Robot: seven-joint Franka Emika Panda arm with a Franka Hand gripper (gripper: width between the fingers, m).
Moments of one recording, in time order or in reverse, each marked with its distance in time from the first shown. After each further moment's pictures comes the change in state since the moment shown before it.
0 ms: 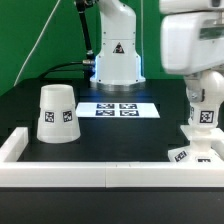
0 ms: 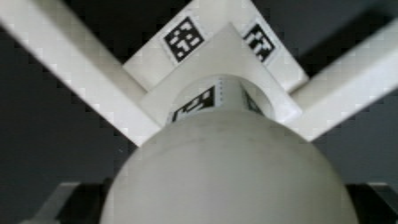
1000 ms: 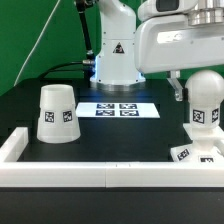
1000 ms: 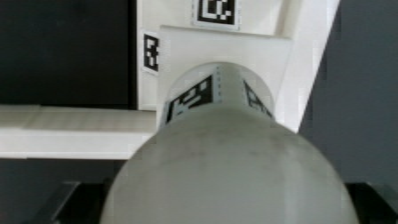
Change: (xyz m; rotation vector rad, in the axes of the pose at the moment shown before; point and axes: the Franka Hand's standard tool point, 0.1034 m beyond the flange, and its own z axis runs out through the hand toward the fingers) arm 0.002 0.005 -0.001 0.002 0.063 0.726
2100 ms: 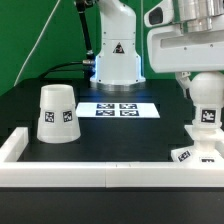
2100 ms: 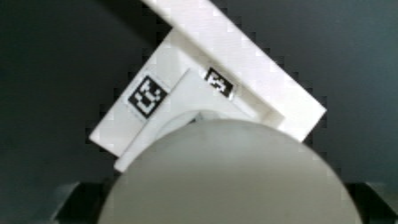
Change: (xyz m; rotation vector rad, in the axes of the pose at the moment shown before) arm -0.011 -0.012 0.006 0.030 -0.113 0.979
